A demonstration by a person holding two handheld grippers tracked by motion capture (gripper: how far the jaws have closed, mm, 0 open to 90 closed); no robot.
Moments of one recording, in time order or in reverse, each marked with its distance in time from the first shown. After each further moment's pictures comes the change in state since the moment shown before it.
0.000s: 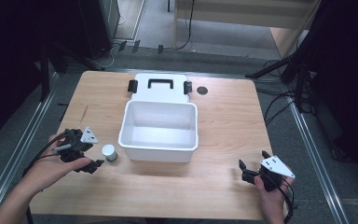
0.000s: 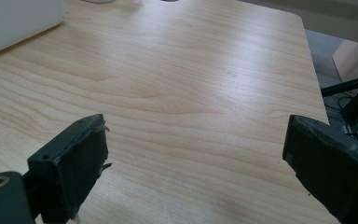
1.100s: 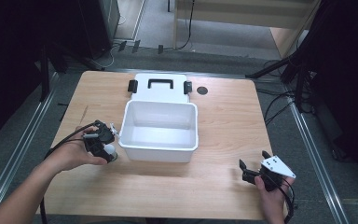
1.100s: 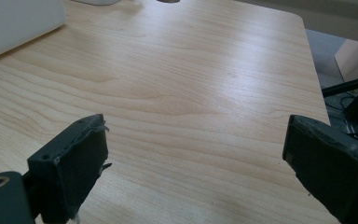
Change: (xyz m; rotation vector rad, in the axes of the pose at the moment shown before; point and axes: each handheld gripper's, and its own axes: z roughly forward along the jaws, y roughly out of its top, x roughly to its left) left arm 0.001 0.048 0.047 0.234 -0.043 0.089; right arm -0.001 0.000 0.000 -0.006 0.007 0.009
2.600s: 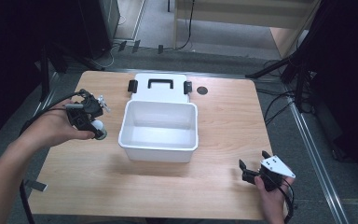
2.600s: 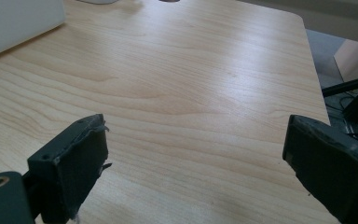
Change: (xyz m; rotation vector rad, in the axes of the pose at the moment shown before) left arm 0.039 0.019 -0.105 -0.019 -0.005 0.016; right arm 0.000 0.000 0.000 0.004 -0.002 -0.006
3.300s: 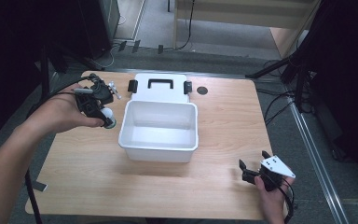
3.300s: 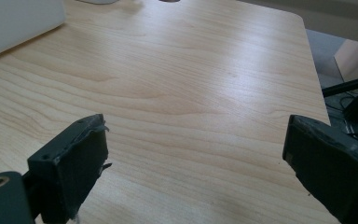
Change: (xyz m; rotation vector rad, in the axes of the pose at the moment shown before) left arm -0.006 0.041 -0.035 -0.025 0.011 0.066; right arm 0.000 0.000 0.000 0.000 0.001 -0.001
